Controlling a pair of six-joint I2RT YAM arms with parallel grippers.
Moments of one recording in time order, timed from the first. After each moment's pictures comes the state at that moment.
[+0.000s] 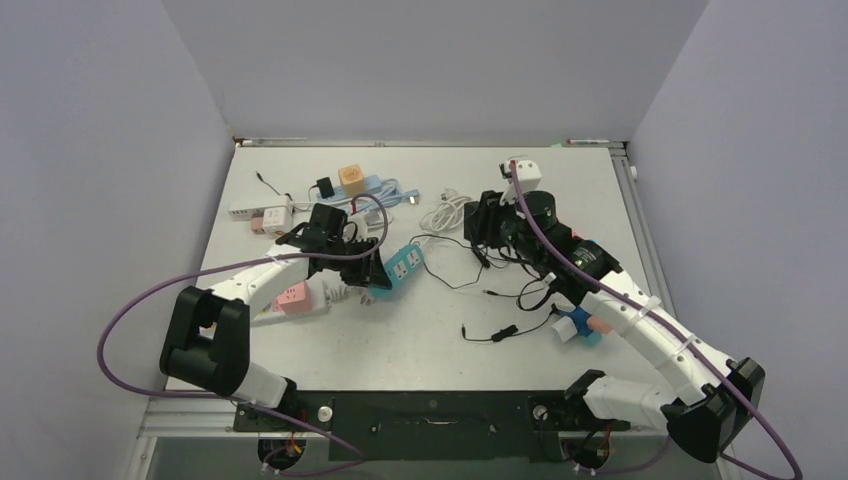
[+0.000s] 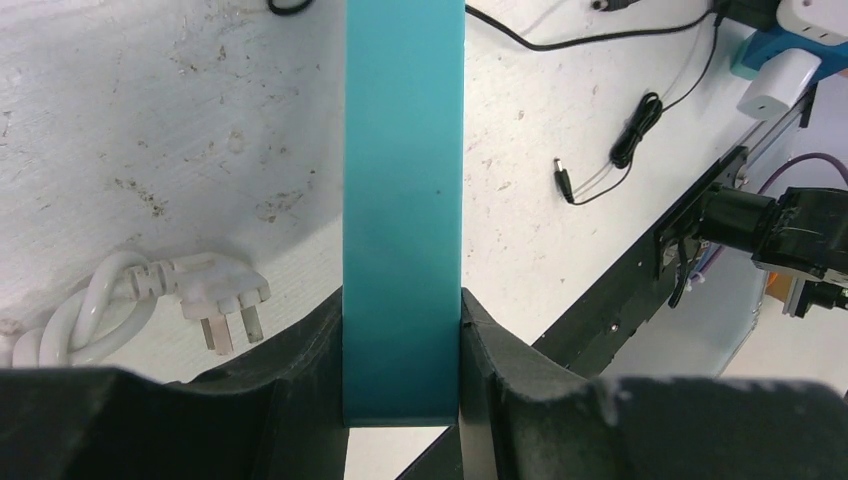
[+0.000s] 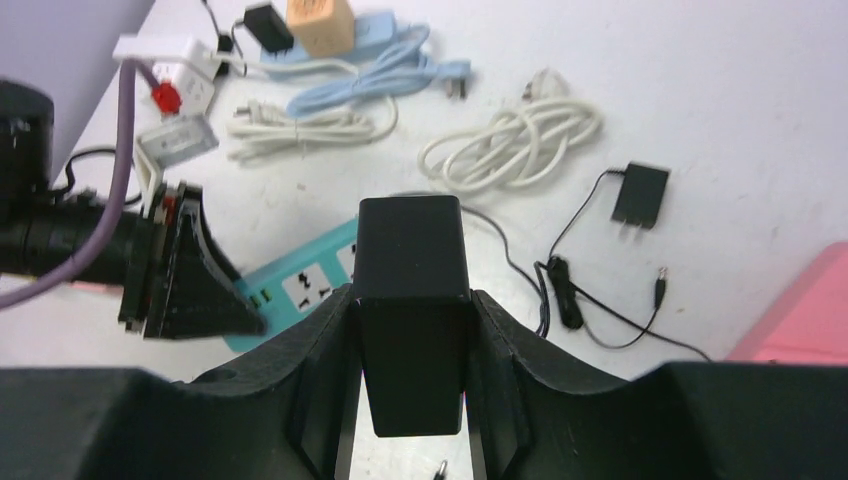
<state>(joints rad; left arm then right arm) -0.35 1.50 0.90 -0.43 0.58 -0.32 0.66 1.12 1.05 -0.35 0.12 0.37</state>
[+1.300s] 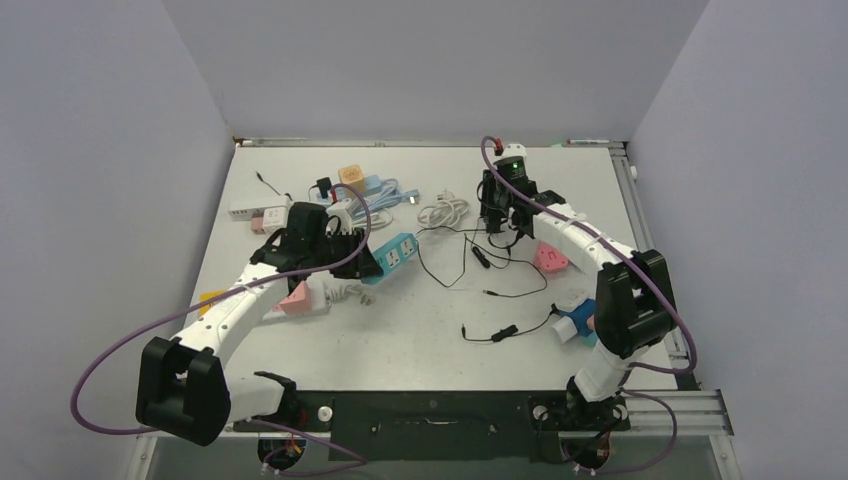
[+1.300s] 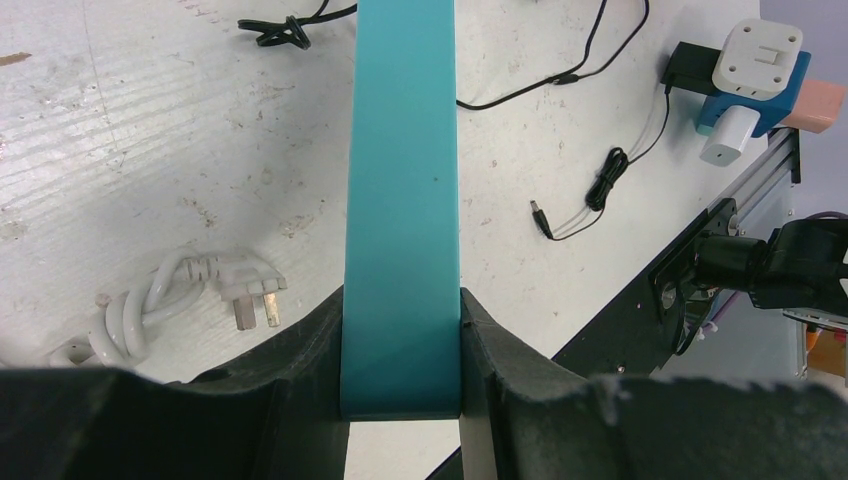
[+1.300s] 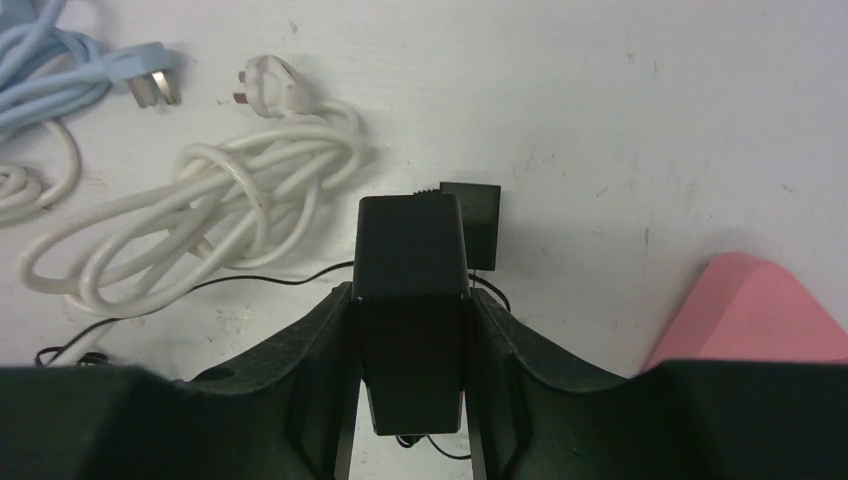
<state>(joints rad) -0.32 1.24 0.85 -0.39 0.51 -0.34 0.41 1.70 1.30 -0.28 0.20 0.28</state>
